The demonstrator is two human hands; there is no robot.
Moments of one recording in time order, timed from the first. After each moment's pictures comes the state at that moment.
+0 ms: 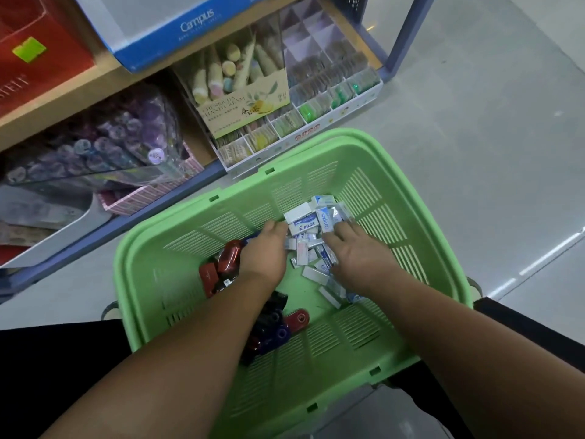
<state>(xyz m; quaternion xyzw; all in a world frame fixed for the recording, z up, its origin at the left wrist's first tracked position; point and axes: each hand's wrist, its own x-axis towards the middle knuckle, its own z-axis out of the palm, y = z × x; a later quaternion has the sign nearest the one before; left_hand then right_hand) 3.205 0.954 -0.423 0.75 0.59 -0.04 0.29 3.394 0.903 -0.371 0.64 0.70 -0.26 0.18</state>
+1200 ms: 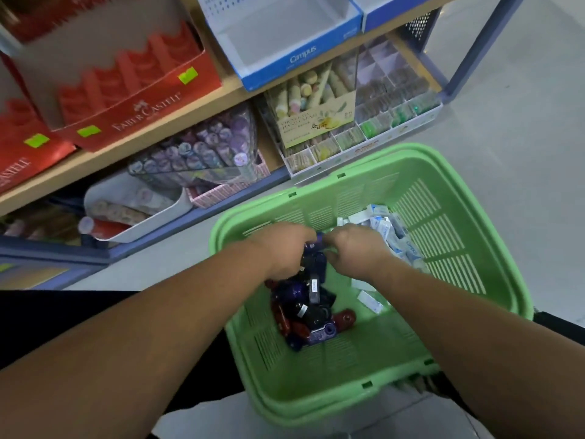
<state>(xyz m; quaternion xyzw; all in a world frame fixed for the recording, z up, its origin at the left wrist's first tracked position) 3.144 0.980 -0.276 0.78 0.49 -0.26 0.30 3.311 0.945 -0.364 0.60 0.75 -0.26 0.09</state>
